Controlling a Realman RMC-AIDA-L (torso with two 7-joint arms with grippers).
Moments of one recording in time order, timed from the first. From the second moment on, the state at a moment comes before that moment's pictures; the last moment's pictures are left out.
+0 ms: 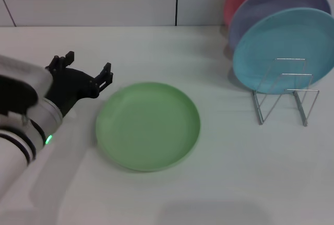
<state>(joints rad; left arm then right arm) -0.04 -2.06 -1.14 -1.29 2.36 0.10 0.60 0.16 2.08 -0.22 0.19 -0.66 -1.79 0.23</state>
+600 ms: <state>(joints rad) -0.05 -2.07 -1.32 -1.39 2.39 -0.47 0.45 0.16 2.08 -0.22 0.19 -0.66 -1.79 0.23</state>
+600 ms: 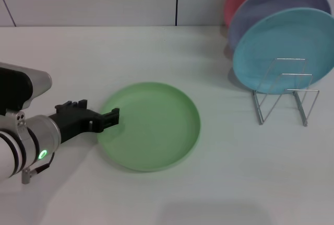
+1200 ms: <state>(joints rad) -0.13 -2.07 -1.31 -1.49 2.87 -0.66 0.07 0.16 2.08 -0.23 0.19 -0.68 -1.79 0.23</state>
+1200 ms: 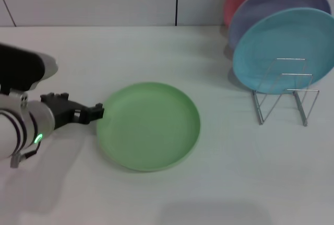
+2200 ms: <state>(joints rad) -0.24 -2.07 -1.32 -1.48 2.89 -0.73 0.13 0.15 2.08 -0.23 0.19 -0.68 -1.79 0.23</state>
